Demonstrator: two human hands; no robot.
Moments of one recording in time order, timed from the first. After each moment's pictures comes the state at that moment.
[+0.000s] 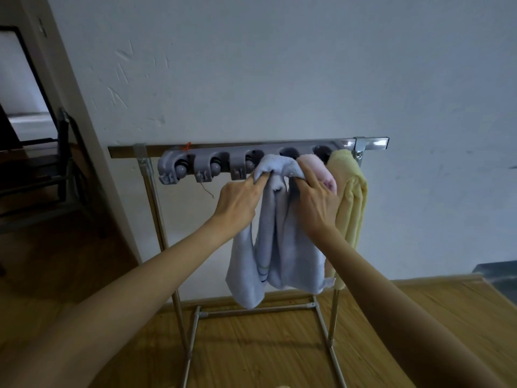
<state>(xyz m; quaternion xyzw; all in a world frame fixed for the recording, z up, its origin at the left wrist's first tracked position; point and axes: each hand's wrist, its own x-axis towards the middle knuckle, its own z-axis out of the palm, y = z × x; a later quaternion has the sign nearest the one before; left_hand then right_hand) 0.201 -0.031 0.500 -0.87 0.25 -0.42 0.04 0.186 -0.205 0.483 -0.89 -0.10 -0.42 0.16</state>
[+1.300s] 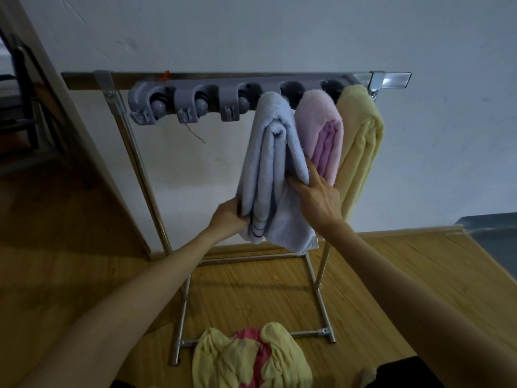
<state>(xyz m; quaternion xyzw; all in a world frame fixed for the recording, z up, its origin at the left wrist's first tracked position) 0.223 -0.013 0.332 -0.92 0.10 0.01 -0.39 0.177 -0.225 0.394 -0.93 -0.11 -0.31 0.19</state>
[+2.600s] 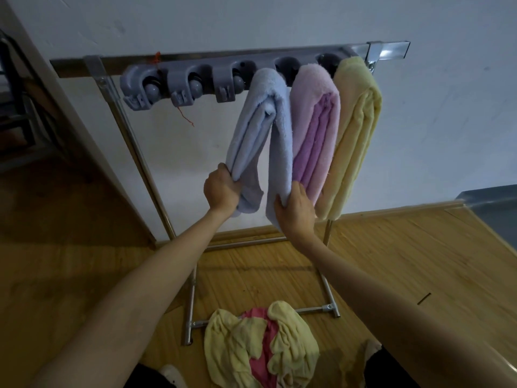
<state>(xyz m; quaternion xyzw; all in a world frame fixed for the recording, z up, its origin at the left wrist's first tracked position) 0.223 -0.021 0.350 -0.92 -0.02 -0.24 -0.31 0.157 -0.171 0.319 -0.89 0.03 -0.30 0.34</state>
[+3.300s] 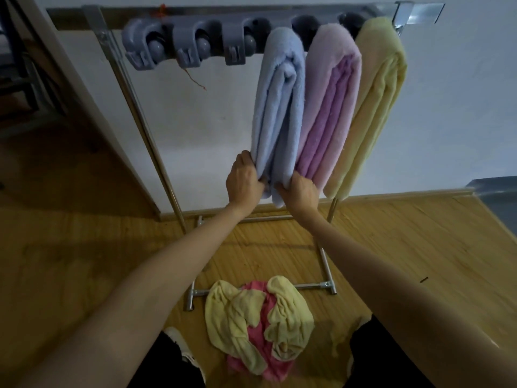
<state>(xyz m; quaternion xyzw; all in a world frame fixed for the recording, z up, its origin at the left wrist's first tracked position) 0.193 -0.045 0.307 -0.92 0.06 -0.25 -0.30 0.169 -0.179 0.297 -0.95 0.04 -0.17 0.27</state>
